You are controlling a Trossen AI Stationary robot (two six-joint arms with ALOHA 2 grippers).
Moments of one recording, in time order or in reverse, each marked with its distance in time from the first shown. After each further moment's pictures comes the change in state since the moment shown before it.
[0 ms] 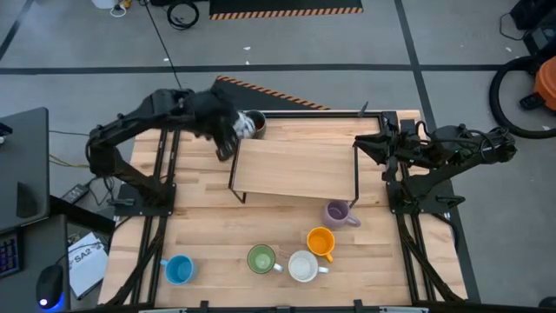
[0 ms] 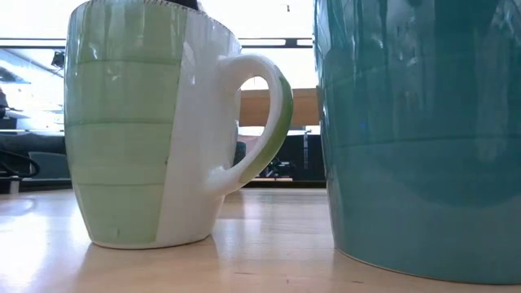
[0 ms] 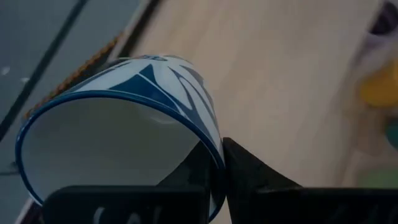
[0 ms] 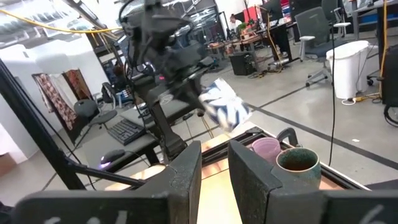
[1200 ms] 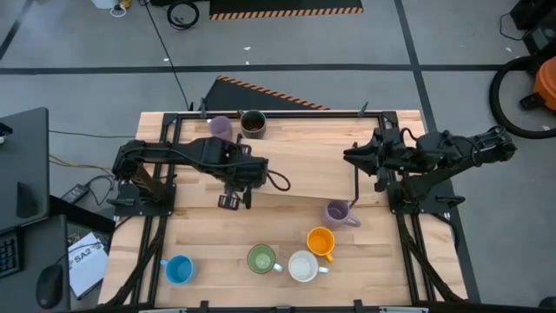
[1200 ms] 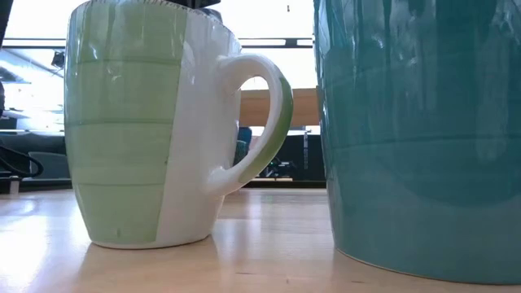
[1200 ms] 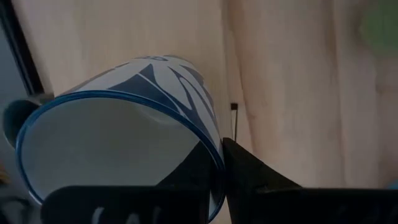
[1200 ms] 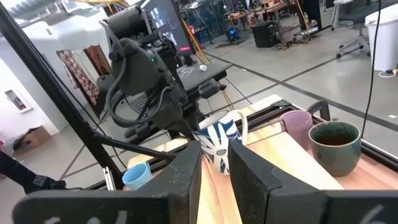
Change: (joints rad) left arm -0.337 0.226 -0.002 -0.138 -0.036 0.314; right arm 0.000 0.077 -0.001 -0.001 -0.118 0.083
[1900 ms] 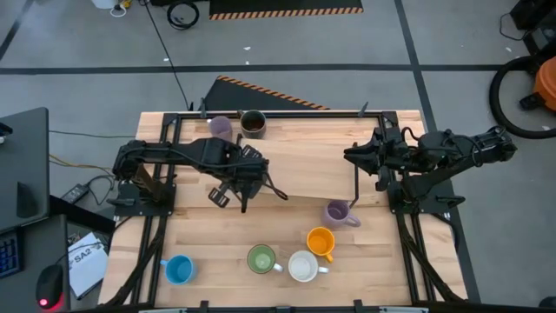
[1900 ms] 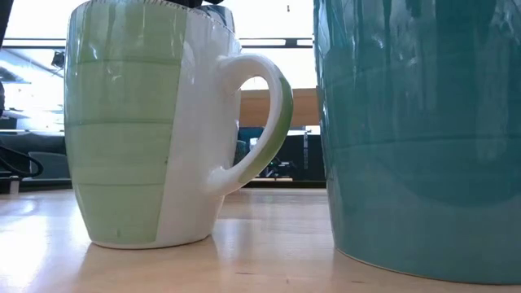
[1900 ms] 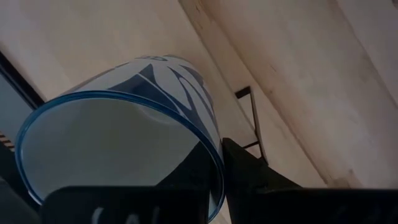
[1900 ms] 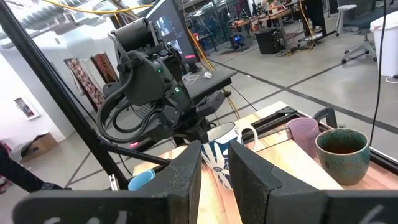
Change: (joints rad) left arm 0.003 0.006 0.000 0.001 -0.014 0.419; right arm 0.002 0.000 0.000 0.032 -0.007 -0.010
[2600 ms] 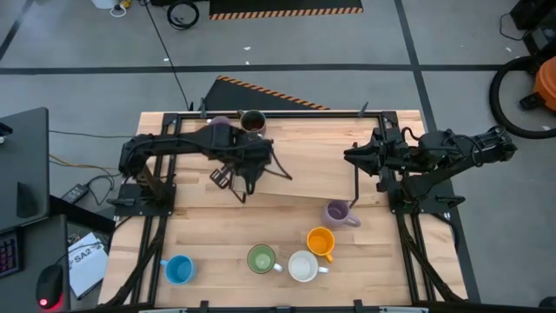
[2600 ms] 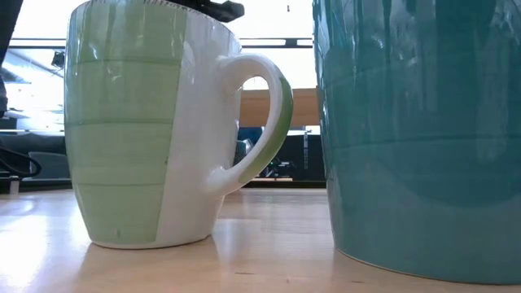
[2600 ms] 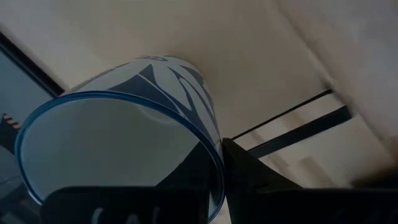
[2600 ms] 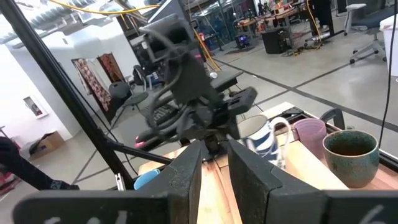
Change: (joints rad) left arm 0.144 0.029 0.000 -0.002 -0.063 0.255; right arm 0.000 0.000 0.000 0.009 -0.026 0.000
